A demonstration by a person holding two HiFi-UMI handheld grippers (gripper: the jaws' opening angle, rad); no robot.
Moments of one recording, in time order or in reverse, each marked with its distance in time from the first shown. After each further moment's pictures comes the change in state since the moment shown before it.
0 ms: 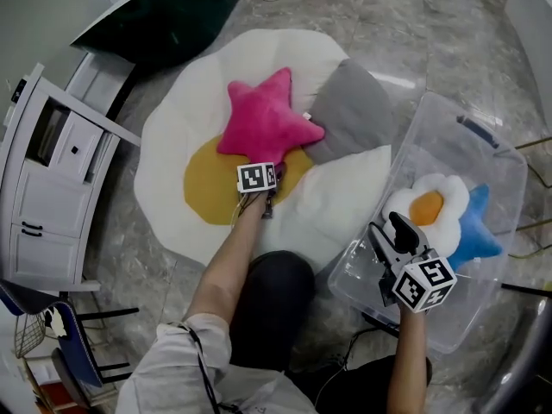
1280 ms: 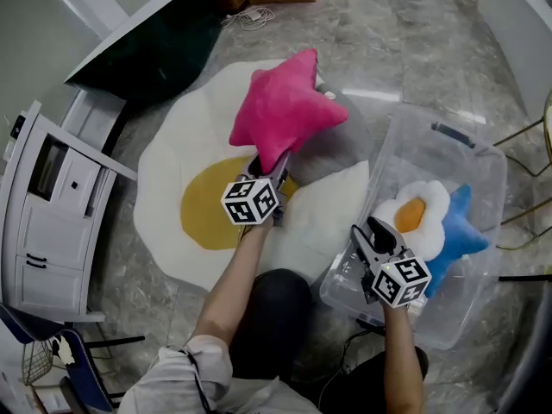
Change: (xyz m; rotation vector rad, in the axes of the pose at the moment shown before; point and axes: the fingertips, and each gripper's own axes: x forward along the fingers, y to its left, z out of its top) left arm -0.144 -0.151 0.151 0.084 -0.610 -0.406; right arm 0.011 -0.006 0.006 0.014 -0.103 -0.035
